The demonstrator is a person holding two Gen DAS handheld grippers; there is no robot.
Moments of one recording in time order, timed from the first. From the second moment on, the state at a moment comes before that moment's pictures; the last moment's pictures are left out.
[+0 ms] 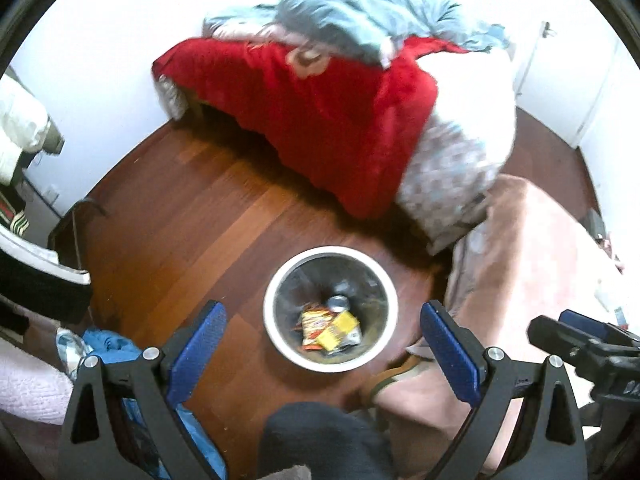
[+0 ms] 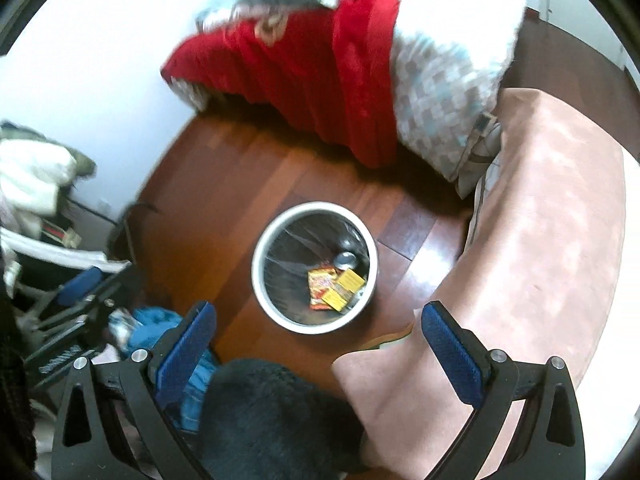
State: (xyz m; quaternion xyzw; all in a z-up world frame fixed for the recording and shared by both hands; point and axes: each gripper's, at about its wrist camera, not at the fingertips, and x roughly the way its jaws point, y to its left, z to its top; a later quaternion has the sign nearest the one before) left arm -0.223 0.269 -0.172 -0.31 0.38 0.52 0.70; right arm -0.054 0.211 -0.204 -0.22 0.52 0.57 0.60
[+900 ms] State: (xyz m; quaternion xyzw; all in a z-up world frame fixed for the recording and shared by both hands) left arm 0.285 0.157 -0.274 -0.13 0.51 0.29 0.80; right arm 0.464 0.033 -0.290 -0.36 0.52 0.32 0.70
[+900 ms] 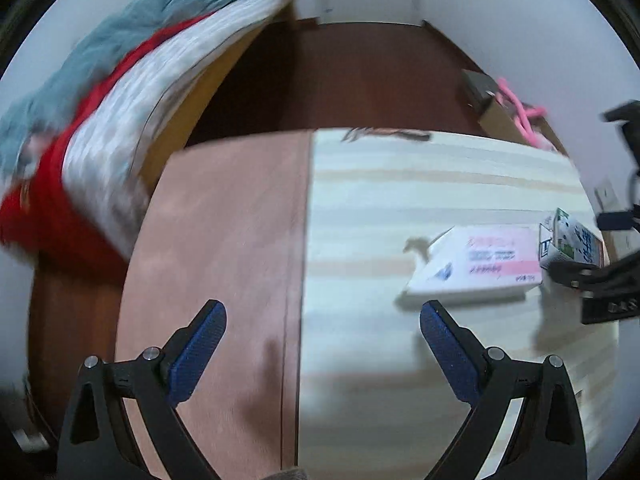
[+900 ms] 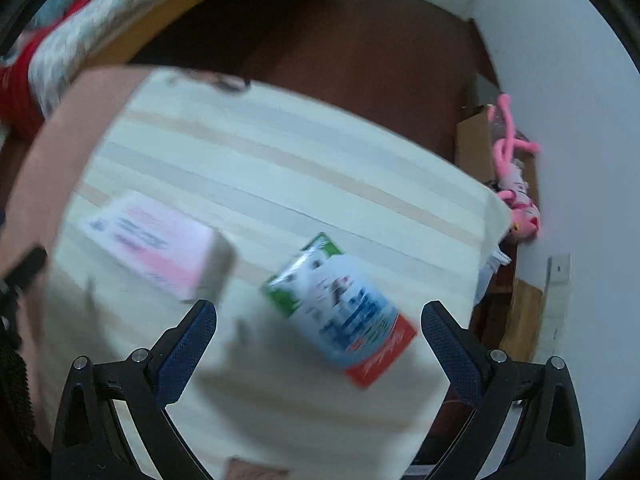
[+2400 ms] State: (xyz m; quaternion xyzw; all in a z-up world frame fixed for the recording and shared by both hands) left arm 0.361 0.094 -0.273 -0.02 0.54 0.11 0.84; right arm 0.461 -0.065 -0.292 -0.20 0.59 0.25 0.74
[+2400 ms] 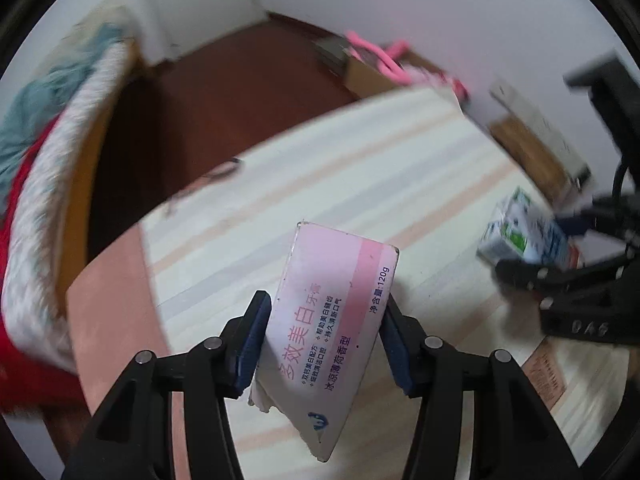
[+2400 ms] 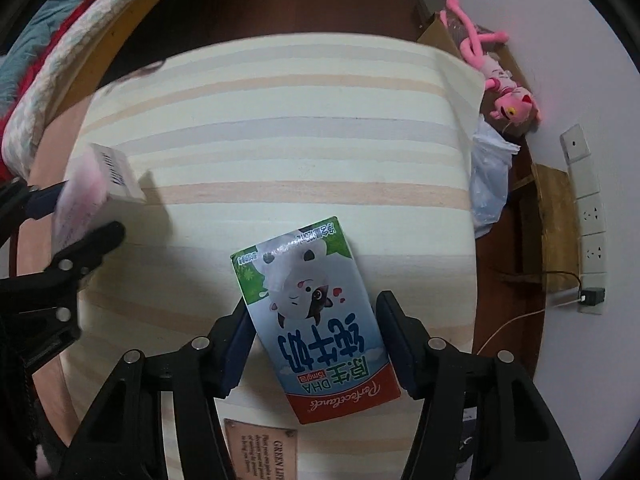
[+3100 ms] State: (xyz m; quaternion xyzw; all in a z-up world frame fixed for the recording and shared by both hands) left arm 0.091 0.153 -0.131 -0.15 0.36 0.33 0.86; right arm 0.243 -0.006 -0.172 -0.14 0.48 0.37 0.78
